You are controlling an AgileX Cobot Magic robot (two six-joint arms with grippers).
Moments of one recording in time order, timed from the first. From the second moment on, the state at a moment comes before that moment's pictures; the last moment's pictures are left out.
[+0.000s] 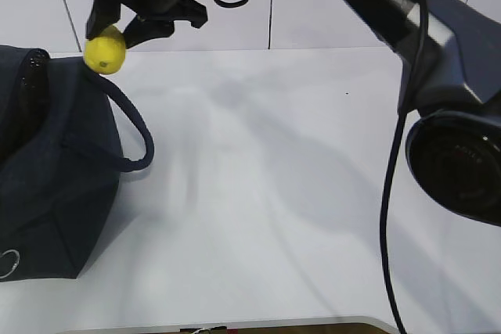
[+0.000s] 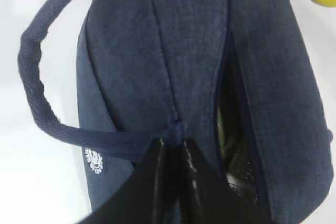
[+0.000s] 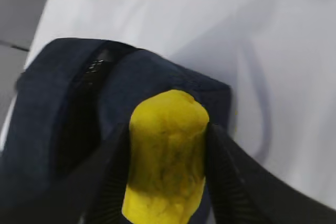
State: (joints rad) left arm 0.03 1.05 -0.74 -0.52 0.66 0.31; right arm 0.62 2.47 -2.76 0.38 1.21 0.26
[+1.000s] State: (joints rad) left arm 0.03 1.05 -0.74 -0.54 0.66 0.31; right arm 0.74 2.52 -2.76 0.41 1.18 0.06
